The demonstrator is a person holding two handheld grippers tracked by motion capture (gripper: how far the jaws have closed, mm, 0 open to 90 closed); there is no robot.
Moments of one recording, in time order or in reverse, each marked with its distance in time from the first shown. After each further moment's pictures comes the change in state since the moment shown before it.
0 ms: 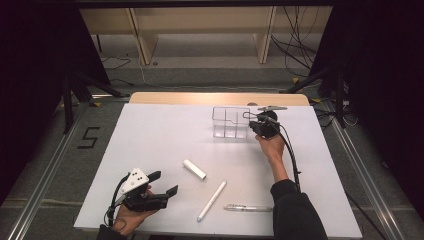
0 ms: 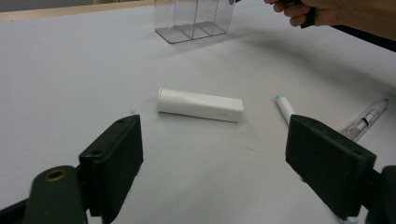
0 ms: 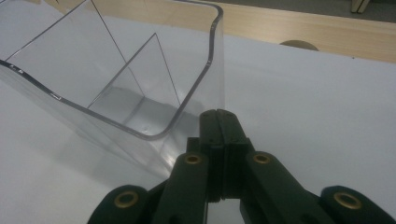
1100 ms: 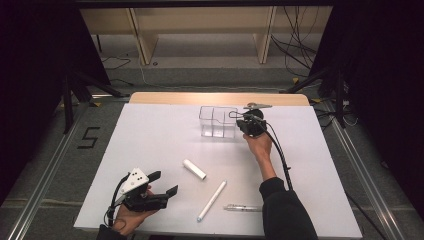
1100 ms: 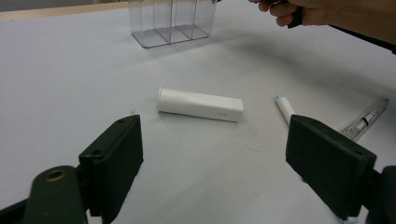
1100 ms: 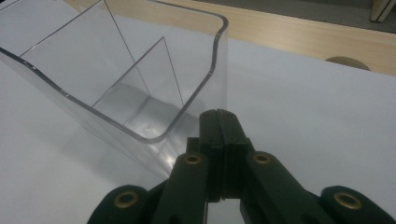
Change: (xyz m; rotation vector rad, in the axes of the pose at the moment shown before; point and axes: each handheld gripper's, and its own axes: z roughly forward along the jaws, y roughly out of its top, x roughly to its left) left arm 0.000 0.000 0.000 0.002 -0.001 0.000; right arm 0.035 0.012 0.015 0.000 0.034 -0.042
